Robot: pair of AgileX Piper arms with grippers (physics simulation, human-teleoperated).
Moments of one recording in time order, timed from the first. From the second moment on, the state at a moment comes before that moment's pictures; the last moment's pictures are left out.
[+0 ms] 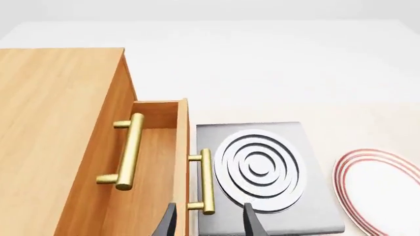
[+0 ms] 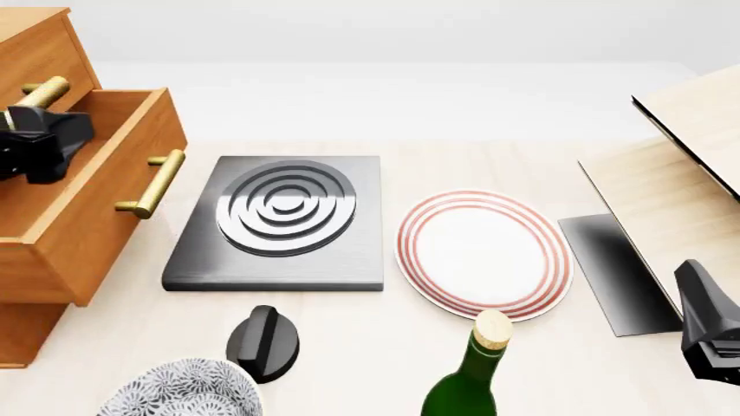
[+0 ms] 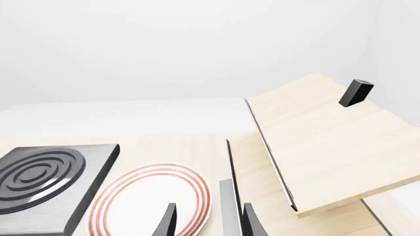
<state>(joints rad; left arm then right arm) -0.06 0.75 -0.72 0.36 -0.02 -0.02 0.06 0.00 -0.04 0.03</state>
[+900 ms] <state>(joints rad) 0.03 0.92 -0.55 0.11 0.01 -0.02 0.06 0.00 -0.04 0.03</state>
